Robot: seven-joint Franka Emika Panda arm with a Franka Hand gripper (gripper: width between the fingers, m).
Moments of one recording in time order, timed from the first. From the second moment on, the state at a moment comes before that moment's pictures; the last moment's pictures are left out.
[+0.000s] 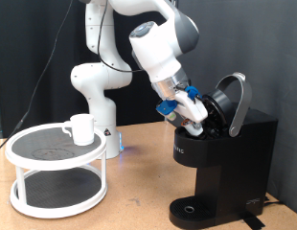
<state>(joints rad) 0.17 -0.11 -0.08 -2.35 0.70 2.32 2.07</state>
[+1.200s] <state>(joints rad) 0.15 -0.19 -0.12 -2.34 0.83 2.23 1.97</state>
